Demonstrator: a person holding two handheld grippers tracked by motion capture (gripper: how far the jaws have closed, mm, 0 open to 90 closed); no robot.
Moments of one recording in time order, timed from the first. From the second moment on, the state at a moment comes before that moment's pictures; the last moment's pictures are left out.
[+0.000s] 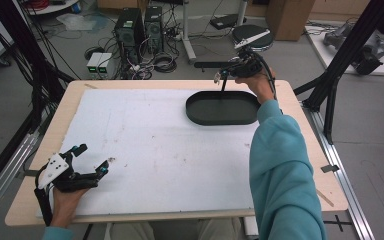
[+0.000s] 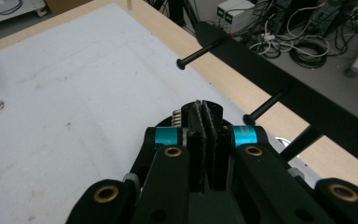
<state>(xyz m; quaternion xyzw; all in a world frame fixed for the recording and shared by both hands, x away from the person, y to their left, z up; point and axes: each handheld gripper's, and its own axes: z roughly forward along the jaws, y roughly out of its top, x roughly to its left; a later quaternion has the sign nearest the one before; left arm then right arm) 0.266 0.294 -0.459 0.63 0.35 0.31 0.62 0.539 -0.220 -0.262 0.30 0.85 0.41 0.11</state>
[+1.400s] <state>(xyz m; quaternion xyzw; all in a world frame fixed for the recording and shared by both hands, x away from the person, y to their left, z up) 0.266 0.295 -0.458 0.63 0.35 0.31 0.62 0.554 -0.228 -0.275 0.33 0.84 0.41 0.13</state>
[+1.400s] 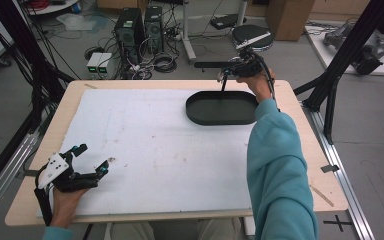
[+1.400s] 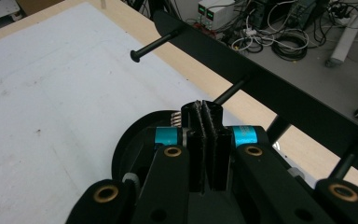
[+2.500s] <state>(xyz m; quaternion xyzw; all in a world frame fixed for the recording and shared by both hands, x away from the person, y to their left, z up) 0.266 0.295 -0.458 0.63 0.35 0.31 0.62 0.564 -0.239 -0.280 0.33 0.83 0.44 0.14</state>
